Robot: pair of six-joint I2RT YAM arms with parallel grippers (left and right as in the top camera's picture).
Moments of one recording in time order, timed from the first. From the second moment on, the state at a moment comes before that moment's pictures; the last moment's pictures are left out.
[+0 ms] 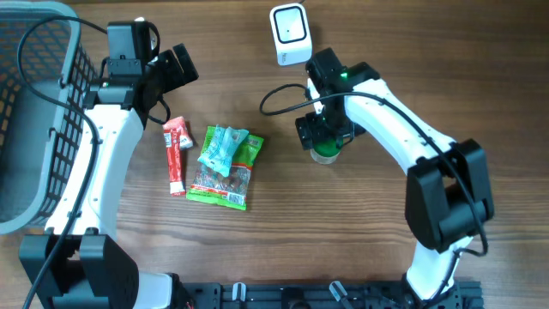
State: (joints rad) left arm -0.03 1.60 1.36 -0.61 -0.03 -0.39; right arm 0.44 1.99 1.51 -1.04 -0.06 0.13
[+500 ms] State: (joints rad) left arm -0.03 1.60 1.36 -0.61 -0.03 -0.39; right arm 0.44 2.00 1.48 -1.03 -0.06 0.12
